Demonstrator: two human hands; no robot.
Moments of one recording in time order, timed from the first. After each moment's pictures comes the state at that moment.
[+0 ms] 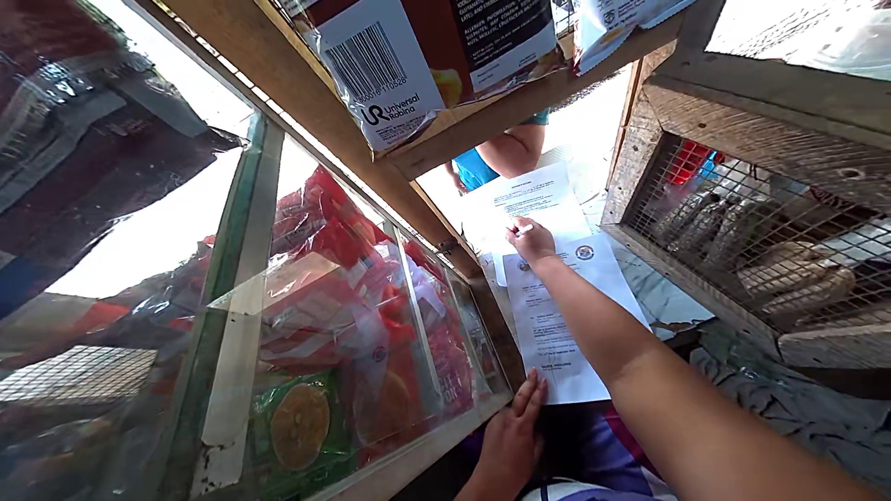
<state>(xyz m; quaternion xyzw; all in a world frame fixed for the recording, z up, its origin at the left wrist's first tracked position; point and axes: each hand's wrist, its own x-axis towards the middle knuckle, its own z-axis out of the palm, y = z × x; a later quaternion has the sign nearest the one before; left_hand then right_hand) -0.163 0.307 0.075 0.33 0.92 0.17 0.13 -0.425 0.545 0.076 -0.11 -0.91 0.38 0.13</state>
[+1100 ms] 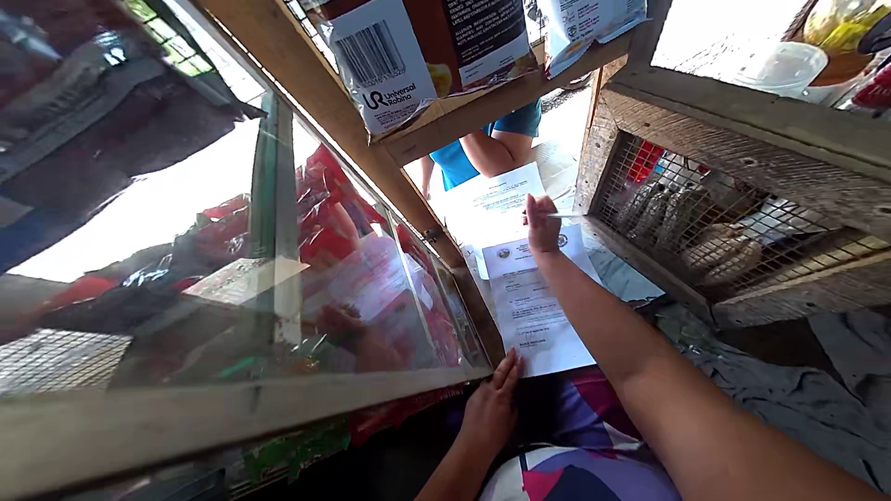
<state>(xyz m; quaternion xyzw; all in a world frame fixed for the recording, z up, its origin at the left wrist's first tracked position) -0.167 0.307 0.085 0.31 0.91 0.14 0.23 -0.379 0.570 0.106 -0.11 -0.69 0.59 0.41</state>
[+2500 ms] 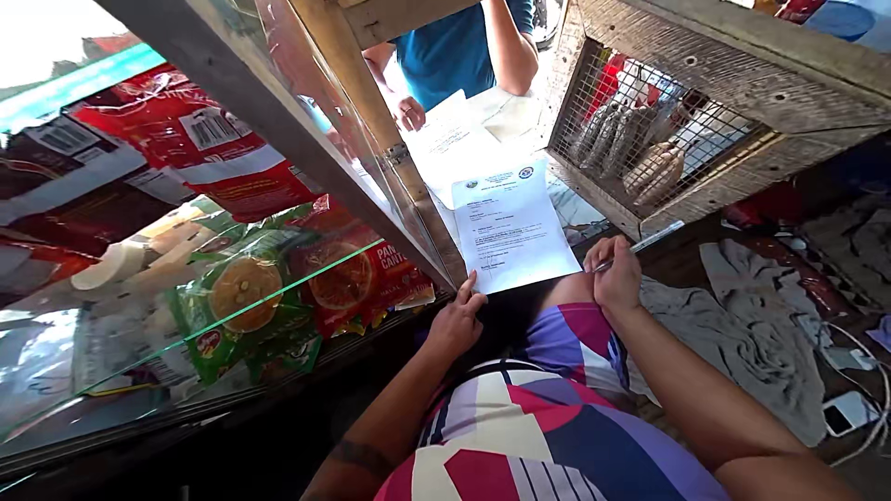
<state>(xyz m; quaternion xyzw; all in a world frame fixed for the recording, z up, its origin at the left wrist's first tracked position) -0.169 0.303 0.084 0.35 0.89 0.16 0.25 -0.089 0.590 0.091 -0.16 -0.59 0.71 0.35</state>
